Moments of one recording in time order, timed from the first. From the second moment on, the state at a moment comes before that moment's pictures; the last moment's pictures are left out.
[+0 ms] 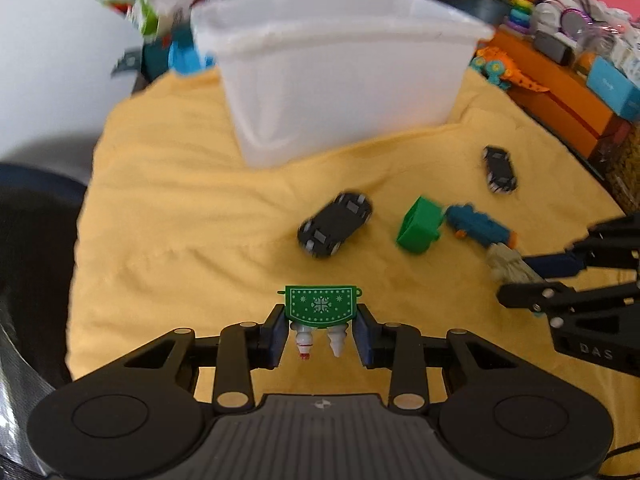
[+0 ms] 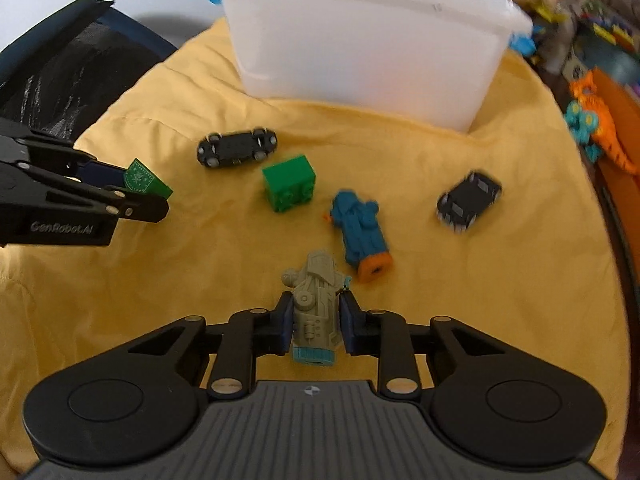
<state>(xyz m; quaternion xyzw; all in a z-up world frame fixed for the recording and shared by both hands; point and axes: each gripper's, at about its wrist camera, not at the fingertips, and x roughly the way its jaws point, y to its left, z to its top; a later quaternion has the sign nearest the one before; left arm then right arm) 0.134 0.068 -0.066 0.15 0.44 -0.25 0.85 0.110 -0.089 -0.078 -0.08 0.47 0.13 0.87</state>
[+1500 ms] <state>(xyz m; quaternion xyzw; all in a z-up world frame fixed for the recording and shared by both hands) 0.255 -0.047 0.019 0.17 0.37 -0.13 0.90 0.266 -0.140 0.027 -0.05 0.36 0.13 0.92</state>
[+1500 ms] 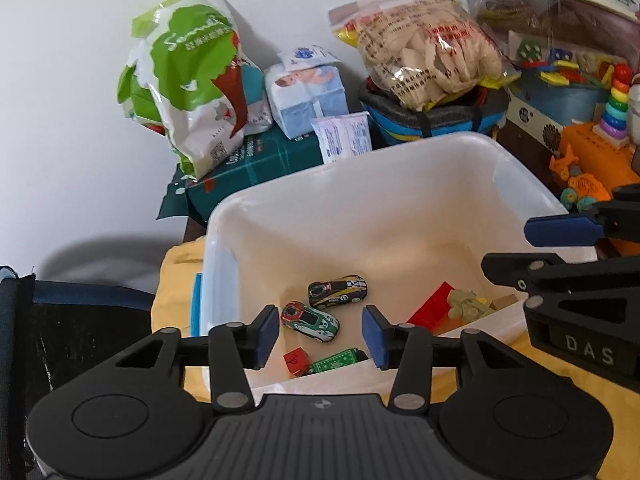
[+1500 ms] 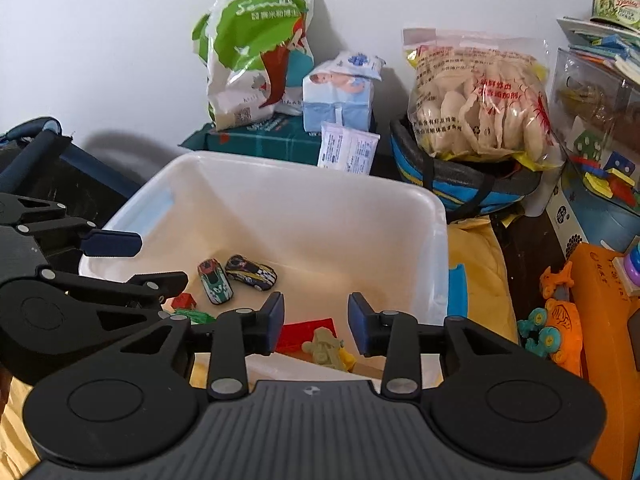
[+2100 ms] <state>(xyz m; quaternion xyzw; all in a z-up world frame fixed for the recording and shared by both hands) 0.149 0.005 -0.033 0.16 0.44 -0.18 0.87 0.158 -0.157 -0.002 -0.04 0.38 0.16 0.91</state>
